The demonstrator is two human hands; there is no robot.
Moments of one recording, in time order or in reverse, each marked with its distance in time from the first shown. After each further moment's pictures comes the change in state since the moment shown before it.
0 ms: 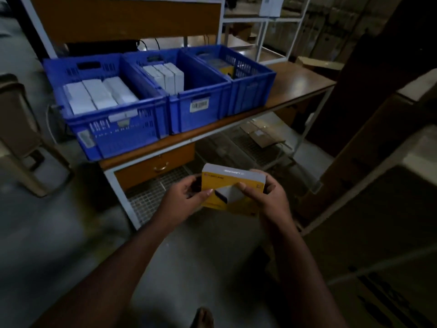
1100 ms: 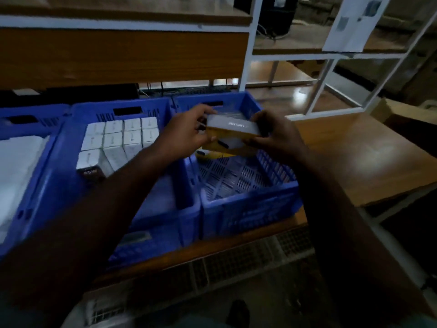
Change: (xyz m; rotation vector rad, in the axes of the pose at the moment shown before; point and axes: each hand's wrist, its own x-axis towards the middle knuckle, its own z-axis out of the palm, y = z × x) left_hand 0.700 0.106 -0.010 0.642 0.305 0.158; right_hand 0.786 -0.191 -0.006 -0.781 -0.488 -0.590
